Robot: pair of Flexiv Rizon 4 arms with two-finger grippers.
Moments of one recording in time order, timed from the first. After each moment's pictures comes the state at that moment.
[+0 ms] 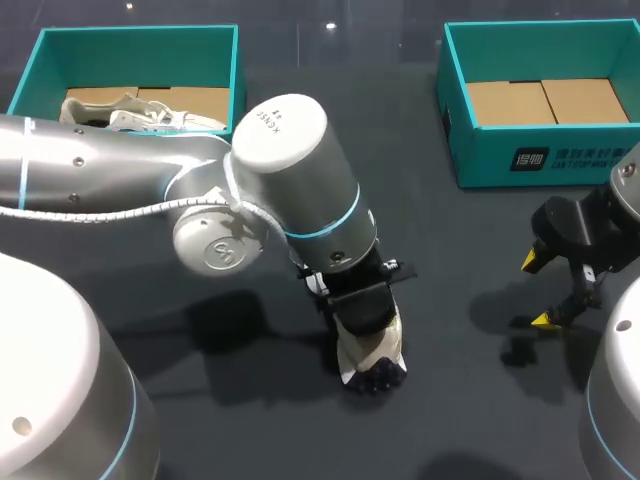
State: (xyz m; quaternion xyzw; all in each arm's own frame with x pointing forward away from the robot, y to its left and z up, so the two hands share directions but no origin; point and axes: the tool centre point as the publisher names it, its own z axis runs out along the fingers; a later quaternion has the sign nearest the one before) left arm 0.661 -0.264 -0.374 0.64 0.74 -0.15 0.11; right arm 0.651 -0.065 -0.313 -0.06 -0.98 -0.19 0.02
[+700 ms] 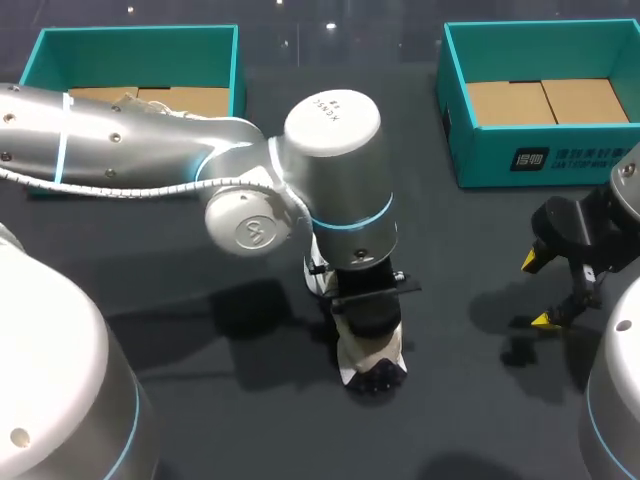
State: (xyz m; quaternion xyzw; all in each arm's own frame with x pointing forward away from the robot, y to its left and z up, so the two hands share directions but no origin) left arm 0.658 -0.253 -0.403 0.66 0.74 -0.10 0.01; right arm 0.651 -0.065 -0.313 -0.06 -0.98 -0.19 0.02
